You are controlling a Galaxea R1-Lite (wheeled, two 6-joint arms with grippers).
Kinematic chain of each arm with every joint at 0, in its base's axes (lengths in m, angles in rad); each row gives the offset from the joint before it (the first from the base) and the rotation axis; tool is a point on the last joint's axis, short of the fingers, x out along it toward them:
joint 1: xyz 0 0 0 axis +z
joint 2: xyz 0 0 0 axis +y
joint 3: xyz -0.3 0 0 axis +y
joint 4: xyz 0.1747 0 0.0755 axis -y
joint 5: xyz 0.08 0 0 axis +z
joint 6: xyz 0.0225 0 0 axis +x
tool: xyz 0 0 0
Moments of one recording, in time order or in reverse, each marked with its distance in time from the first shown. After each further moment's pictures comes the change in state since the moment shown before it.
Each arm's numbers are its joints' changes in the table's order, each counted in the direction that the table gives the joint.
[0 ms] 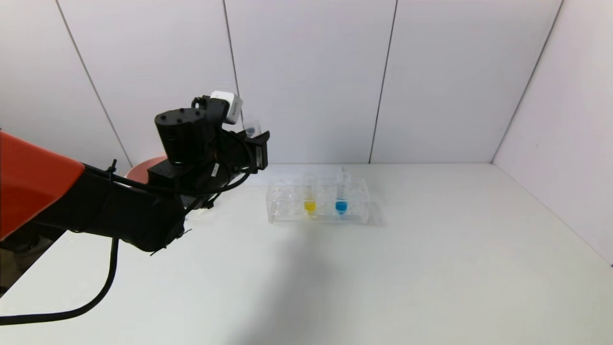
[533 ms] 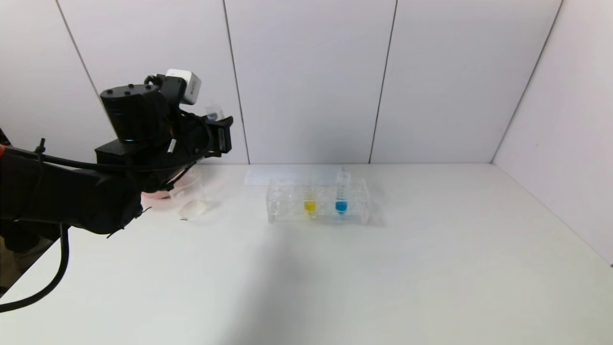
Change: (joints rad) left arm 0.136 -0.110 -0.008 -0.129 0.000 0.026; right arm 0.000 0.000 0.000 0.000 0.000 0.000
